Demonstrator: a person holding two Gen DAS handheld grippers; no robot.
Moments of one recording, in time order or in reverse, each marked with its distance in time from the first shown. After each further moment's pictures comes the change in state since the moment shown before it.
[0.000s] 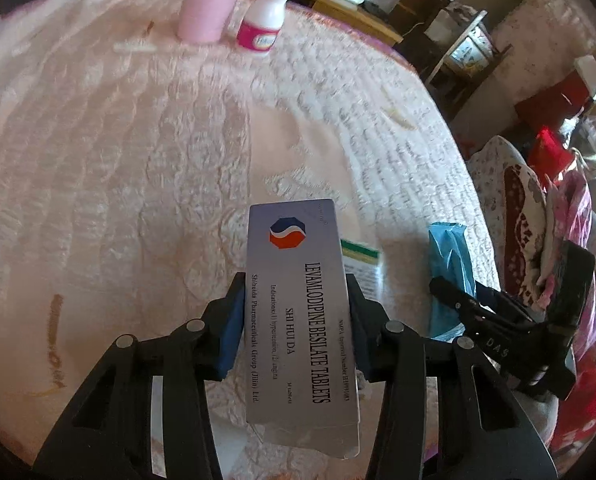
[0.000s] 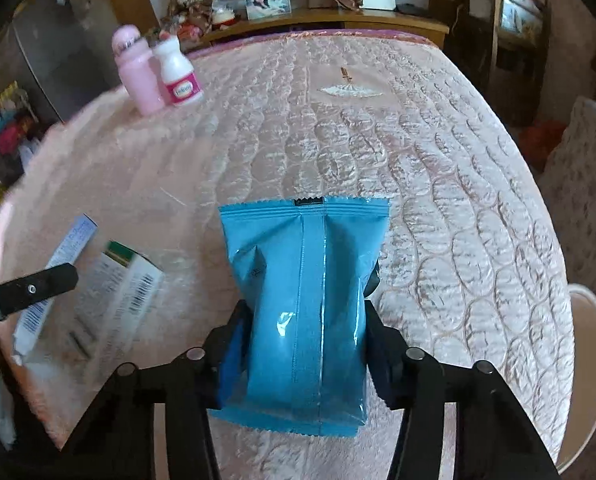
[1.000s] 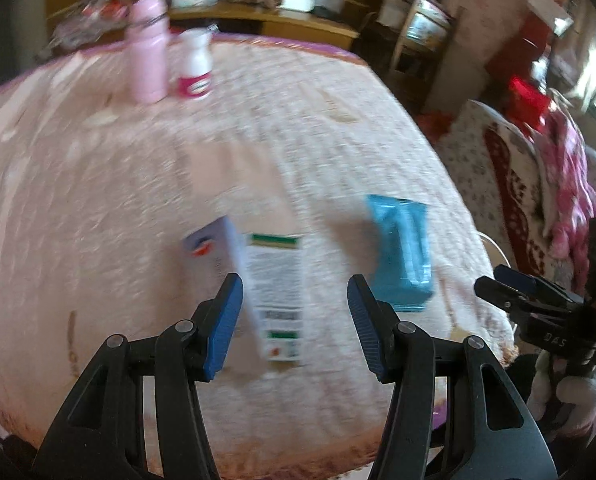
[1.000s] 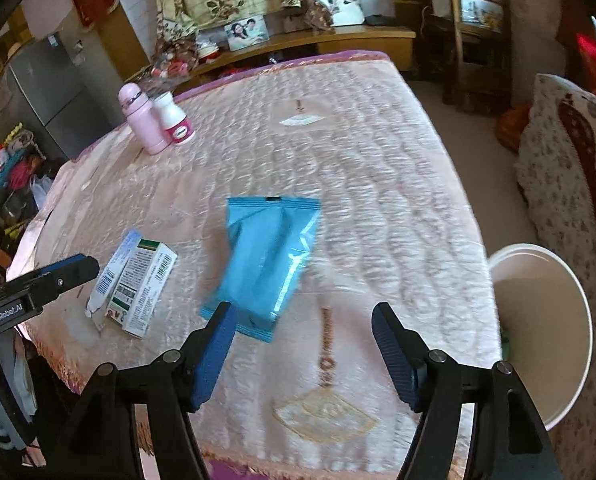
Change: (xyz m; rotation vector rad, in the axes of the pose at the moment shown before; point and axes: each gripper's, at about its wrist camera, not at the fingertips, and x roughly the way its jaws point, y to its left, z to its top) left arm -0.026 -0.054 -0.020 0.184 -0.043 0.059; right arm -0.086 -0.041 -0.037 0.083 -0.060 0.024
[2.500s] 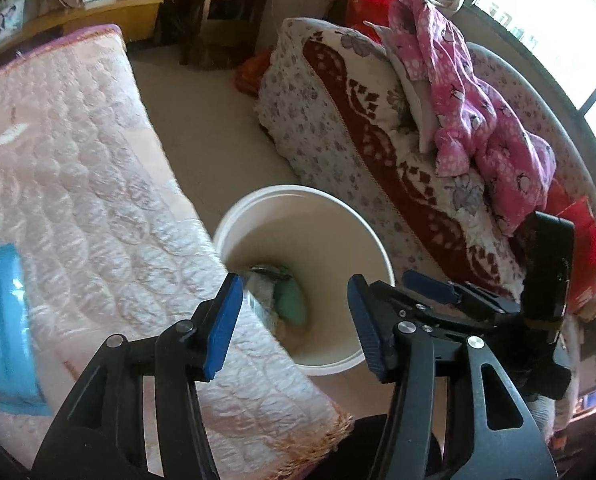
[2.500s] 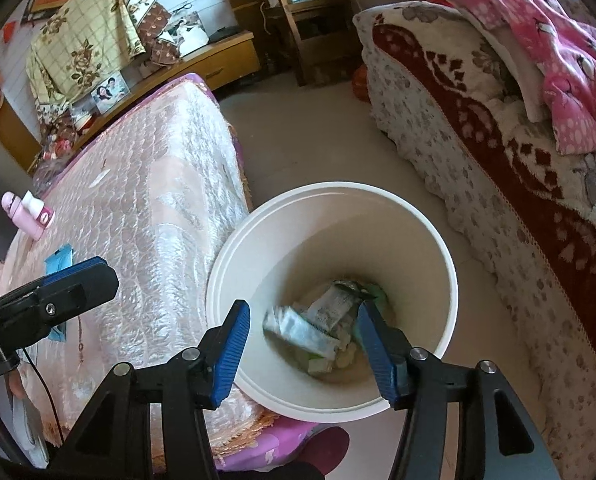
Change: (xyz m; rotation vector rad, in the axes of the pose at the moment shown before) left arm 0.113 -0.325 -0.010 0.368 0.139 -0.366; right arm -0.068 -0.238 -0.071 0.362 -0.057 -0.215
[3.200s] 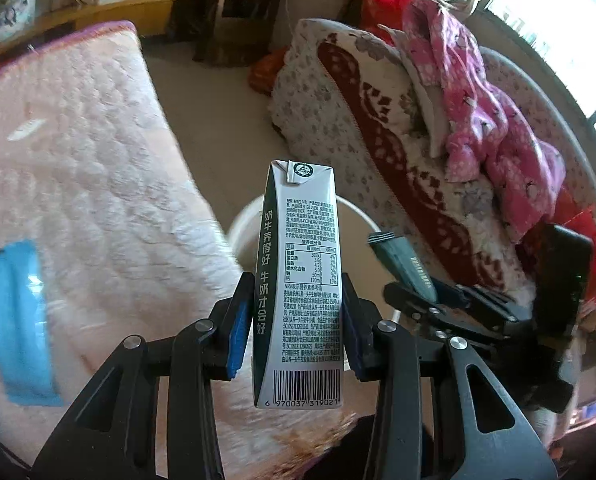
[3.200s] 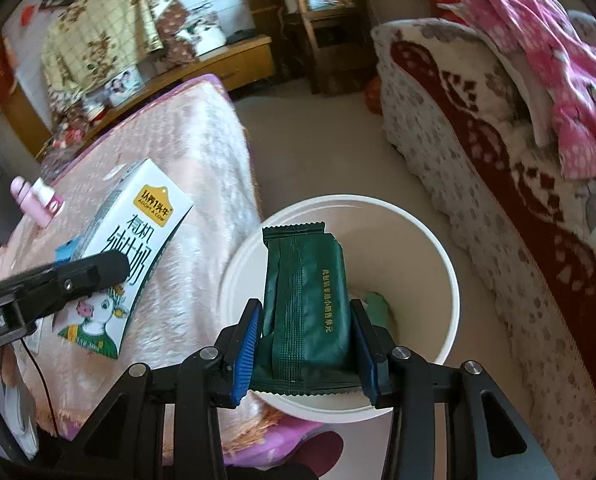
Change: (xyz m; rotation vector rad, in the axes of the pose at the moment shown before) left arm -0.001 0.003 0.006 -0.041 0.019 -0.003; right arm -0.007 0.005 0.003 -0.041 -0.024 0.001
